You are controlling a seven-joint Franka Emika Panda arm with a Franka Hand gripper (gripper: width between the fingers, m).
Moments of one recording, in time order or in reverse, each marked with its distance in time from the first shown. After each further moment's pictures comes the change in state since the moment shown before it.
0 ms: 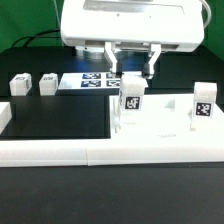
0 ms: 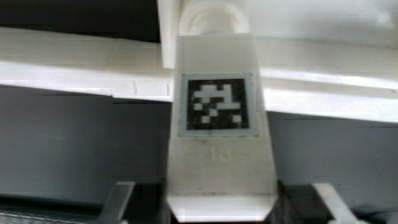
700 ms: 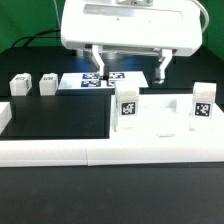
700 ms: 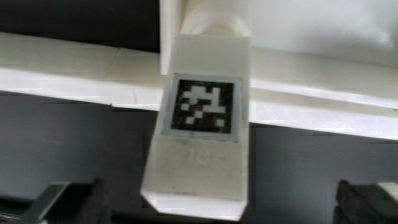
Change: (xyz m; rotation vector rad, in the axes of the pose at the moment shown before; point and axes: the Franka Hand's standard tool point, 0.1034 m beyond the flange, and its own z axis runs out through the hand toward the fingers) arm -0.002 0.000 0.001 0.000 -0.004 -0.025
